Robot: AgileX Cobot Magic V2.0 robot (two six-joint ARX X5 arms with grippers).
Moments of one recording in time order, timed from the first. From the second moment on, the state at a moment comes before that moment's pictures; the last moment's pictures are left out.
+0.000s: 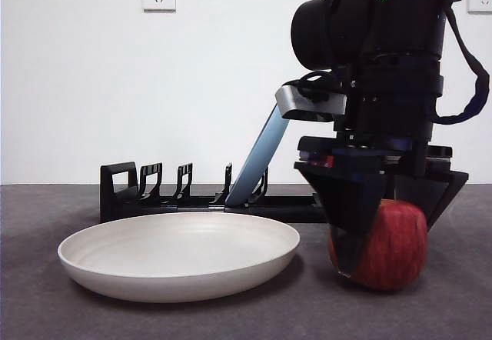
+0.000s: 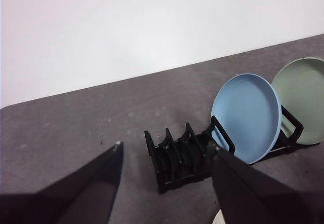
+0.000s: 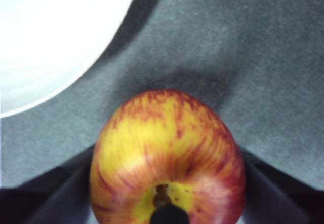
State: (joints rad) left arm -0.63 0.80 1.20 -0.71 -0.43 -0.06; right arm 0.68 1.67 1.04 -0.80 0.00 0.03
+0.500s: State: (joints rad) left arm -0.63 0.80 1.20 -0.71 -0.43 -0.06; right arm 0.69 1.51 1.26 -0.76 -0.10 0.05
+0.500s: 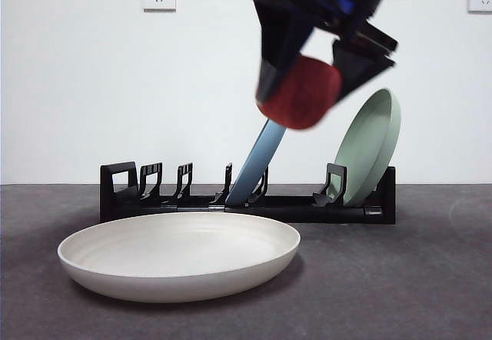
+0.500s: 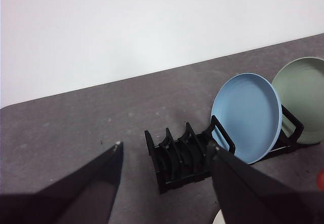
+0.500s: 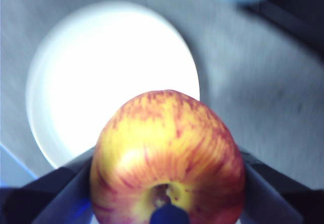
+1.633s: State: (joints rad) left arm -0.63 0.80 1.20 -0.80 -0.43 -0.01; right arm 0.89 2.03 1.52 -0.76 -0.07 0.04
